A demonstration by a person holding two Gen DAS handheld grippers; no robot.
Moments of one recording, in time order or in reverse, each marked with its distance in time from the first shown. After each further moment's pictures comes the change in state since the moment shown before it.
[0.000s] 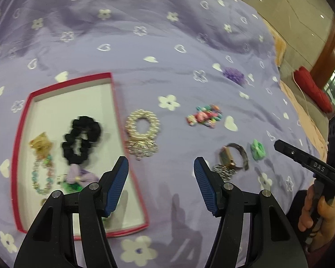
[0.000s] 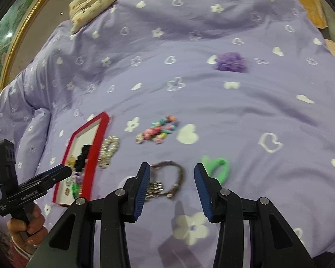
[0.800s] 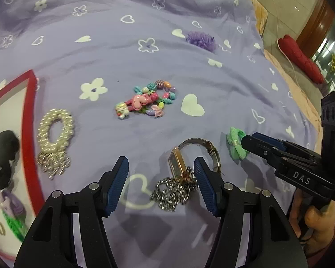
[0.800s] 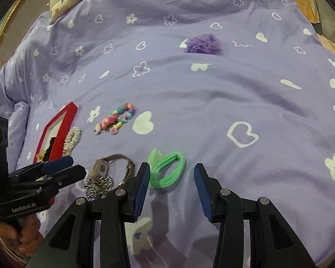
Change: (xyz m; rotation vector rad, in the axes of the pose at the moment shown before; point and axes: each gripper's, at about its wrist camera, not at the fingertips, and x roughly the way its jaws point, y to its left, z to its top) left arm 0.087 -0.086 0.010 0.130 0.143 -0.083; right arm 0.033 -0.042 -0.004 0.001 0.073 -0.101
